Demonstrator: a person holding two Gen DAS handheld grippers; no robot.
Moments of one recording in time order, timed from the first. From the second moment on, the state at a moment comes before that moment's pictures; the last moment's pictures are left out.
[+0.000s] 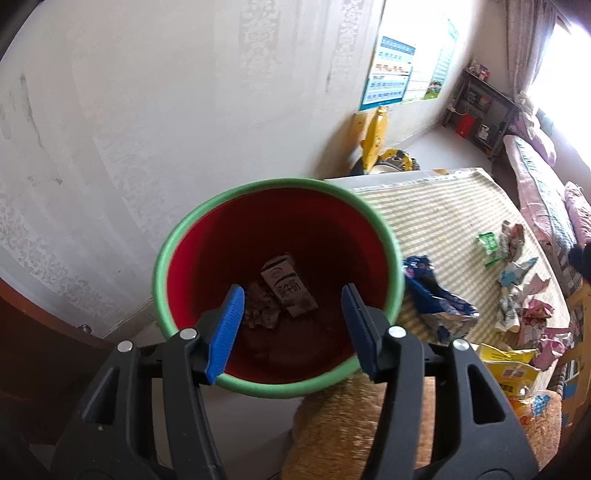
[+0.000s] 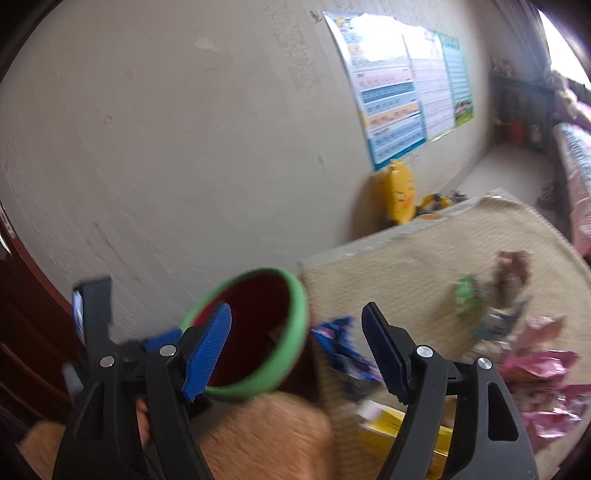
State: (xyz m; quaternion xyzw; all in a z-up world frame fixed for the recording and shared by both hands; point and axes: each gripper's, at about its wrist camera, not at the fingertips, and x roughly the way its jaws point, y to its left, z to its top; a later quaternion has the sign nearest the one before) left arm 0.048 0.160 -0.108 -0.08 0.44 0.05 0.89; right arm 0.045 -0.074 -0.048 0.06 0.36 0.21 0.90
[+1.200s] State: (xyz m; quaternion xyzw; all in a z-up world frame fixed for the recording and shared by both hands) left arm 0.123 0.015 -0.185 -0.07 0.56 -0.03 0.83; right arm -0.007 -0.188 -0.097 0.12 0.40 0.10 0.90
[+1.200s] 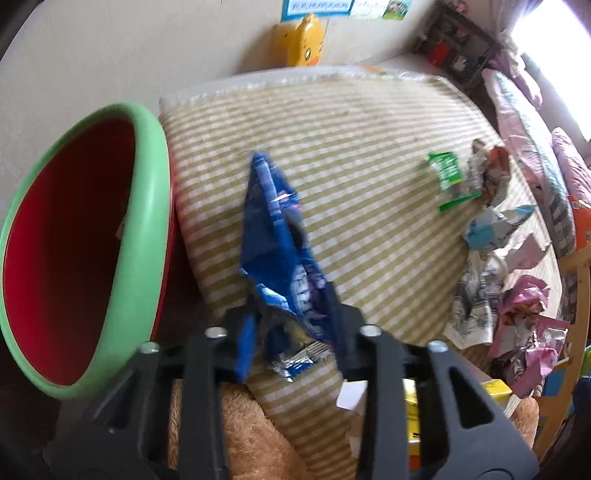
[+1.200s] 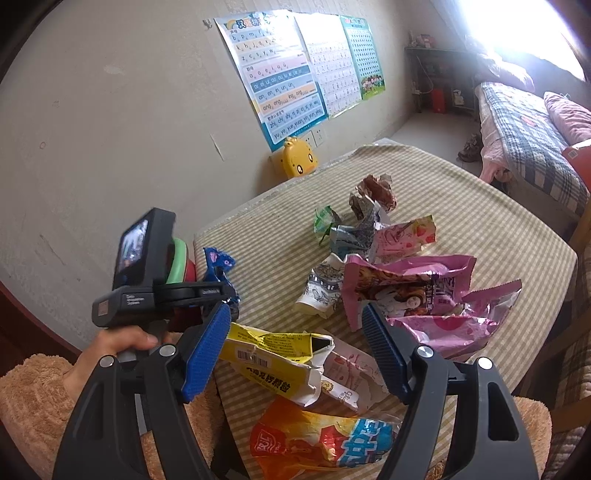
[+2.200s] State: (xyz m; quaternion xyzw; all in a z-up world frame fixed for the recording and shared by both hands) left arm 0.054 0.048 -0.103 -0.04 0.43 -0.05 0.90; right arm 0.213 -0.170 -0.157 0.00 0.51 0.05 0.86
